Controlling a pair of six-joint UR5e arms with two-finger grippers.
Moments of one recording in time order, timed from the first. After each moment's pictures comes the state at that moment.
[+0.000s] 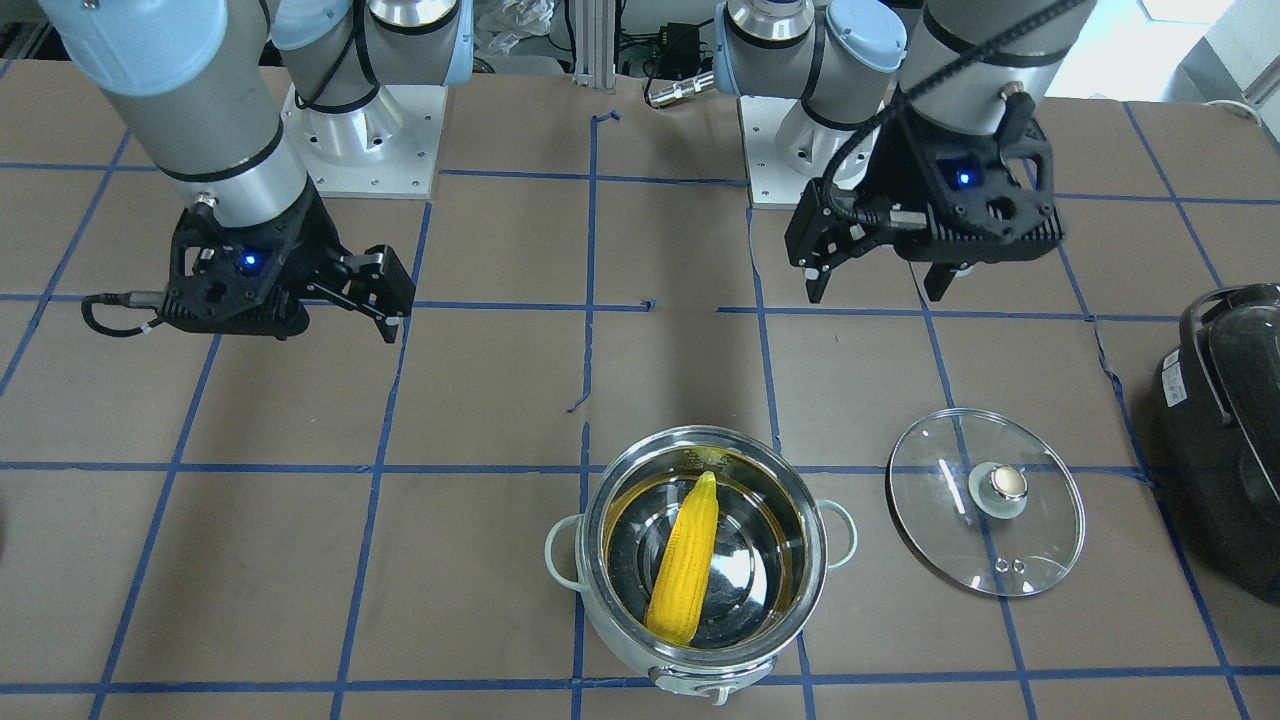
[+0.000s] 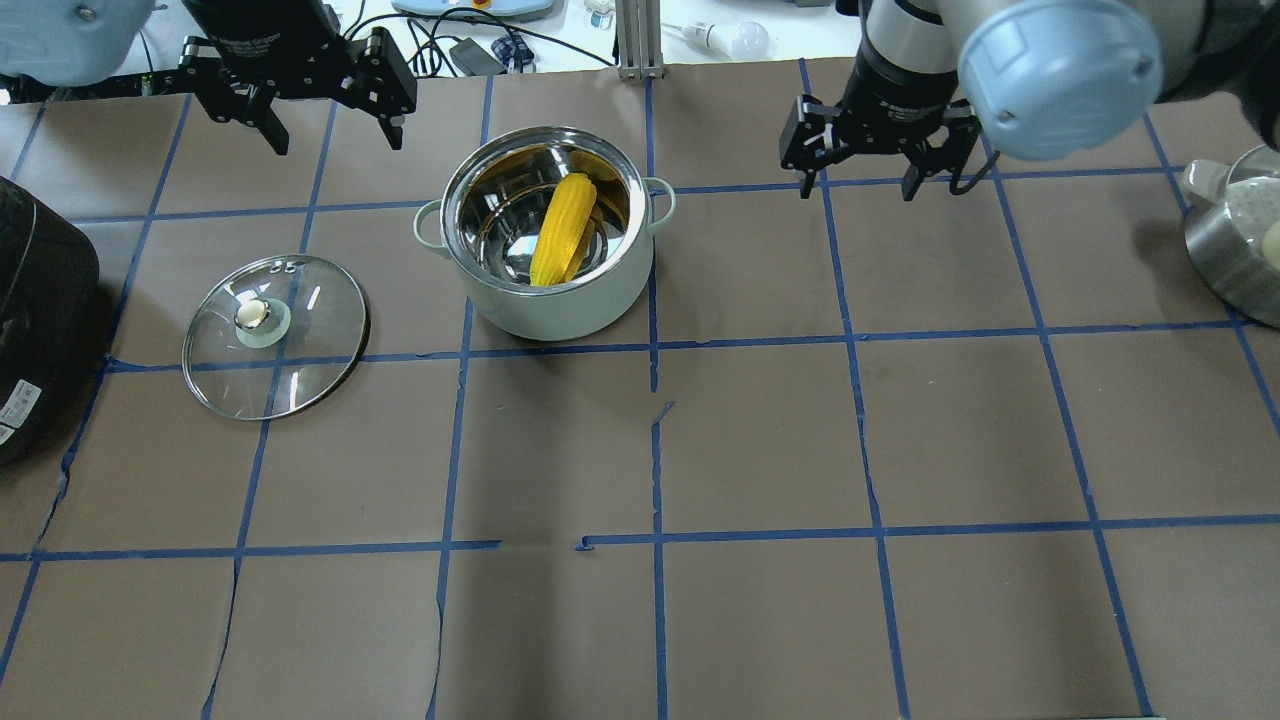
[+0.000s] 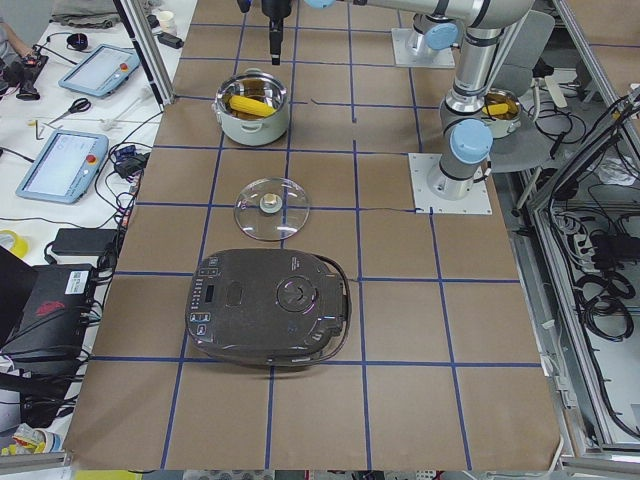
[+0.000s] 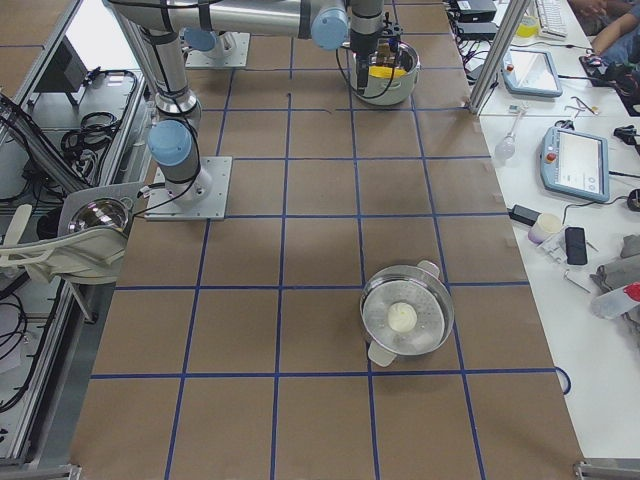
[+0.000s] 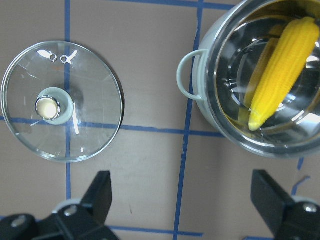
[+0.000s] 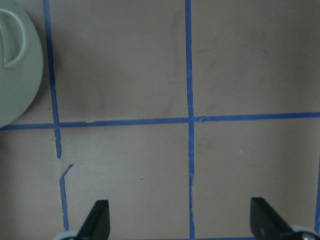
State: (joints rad) left arm -1.64 -1.67 -1.35 -1.60 1.59 -0.09; right arm 1.60 -1.50 1.60 -1.68 -1.54 0.06
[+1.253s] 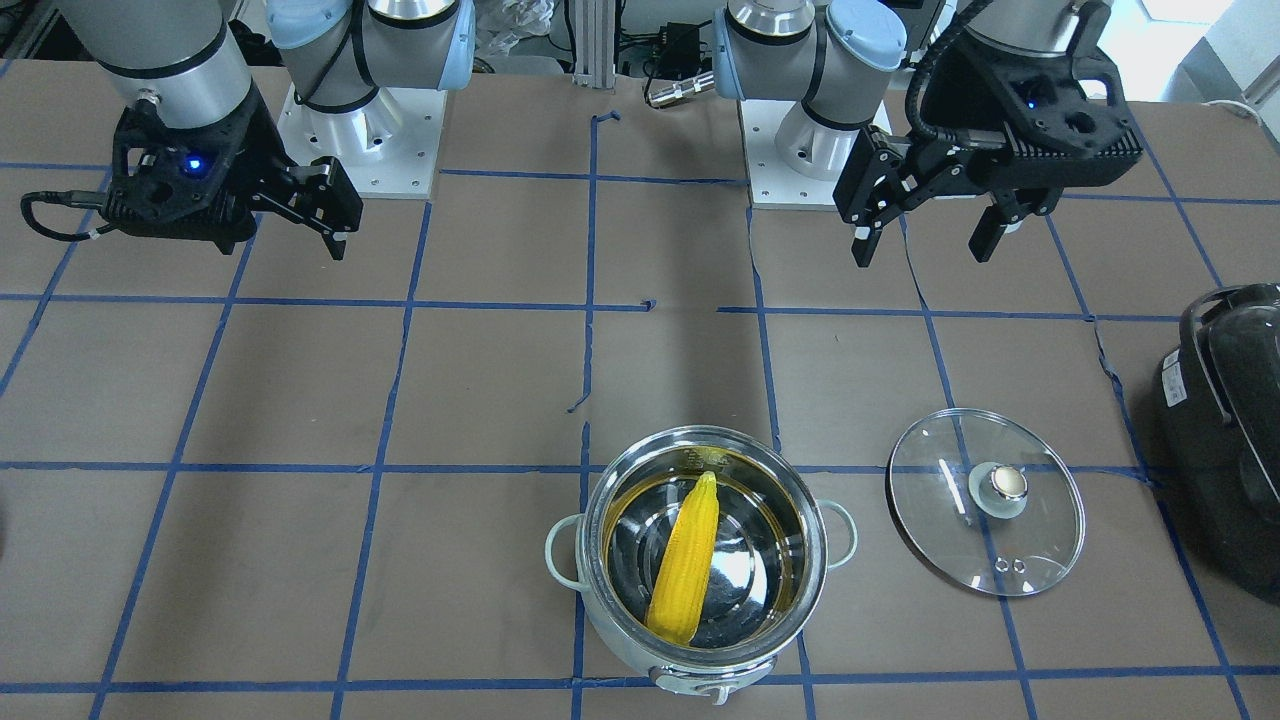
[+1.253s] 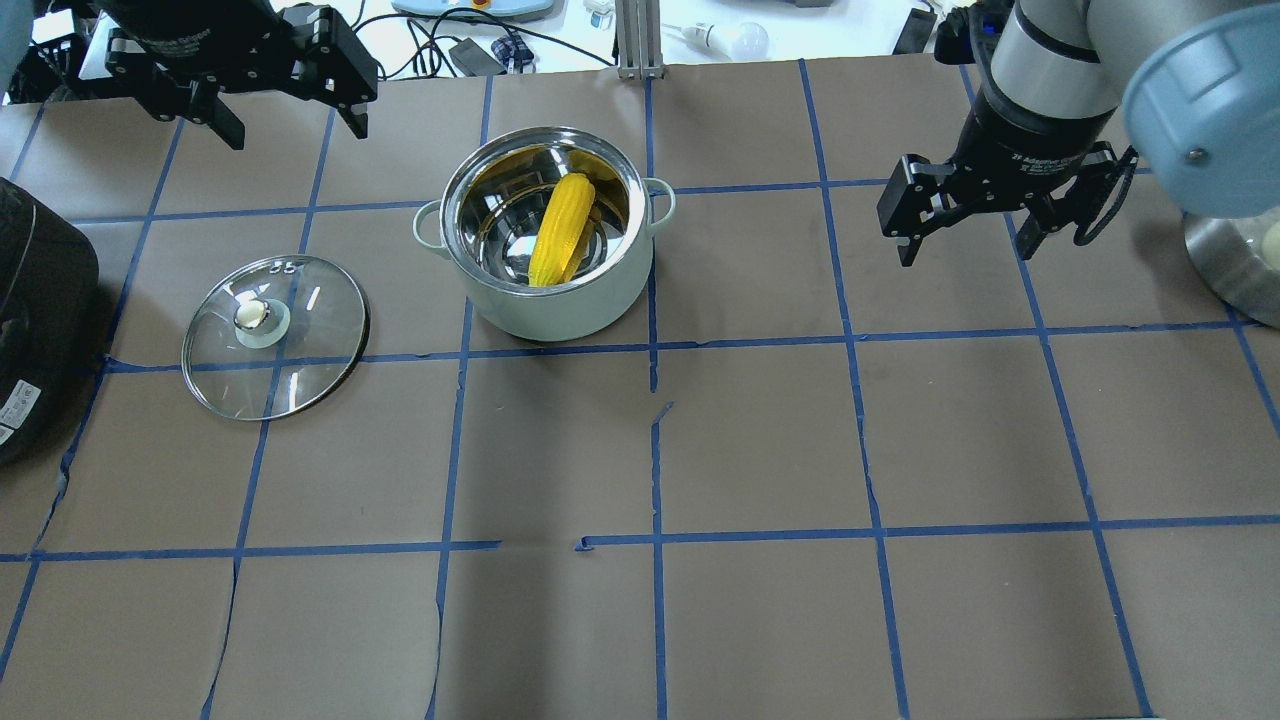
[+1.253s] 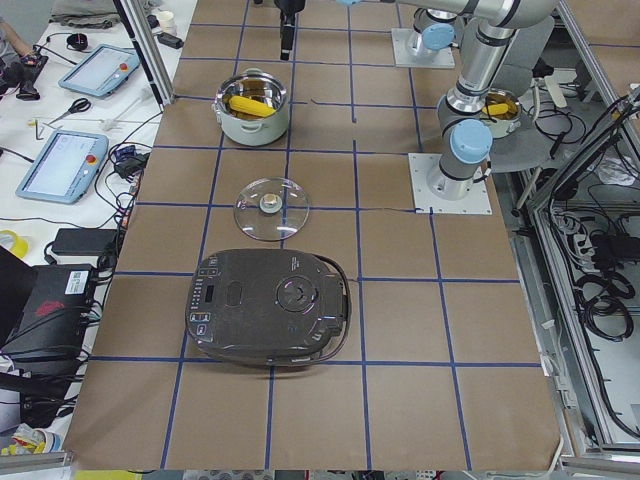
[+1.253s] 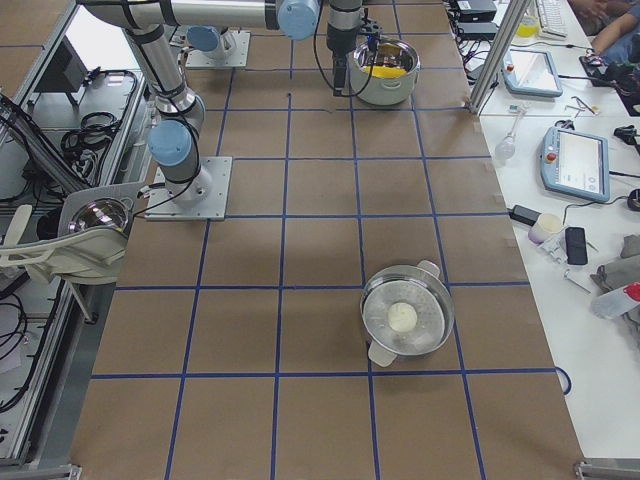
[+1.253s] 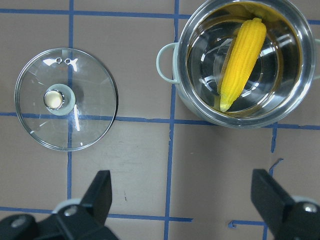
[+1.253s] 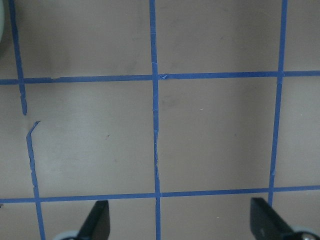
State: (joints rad) left arm -1.57 -1.59 -1.43 -1.54 1.60 -0.07; right arm 1.56 -1.59 1.61 -1.55 -1.60 0.01
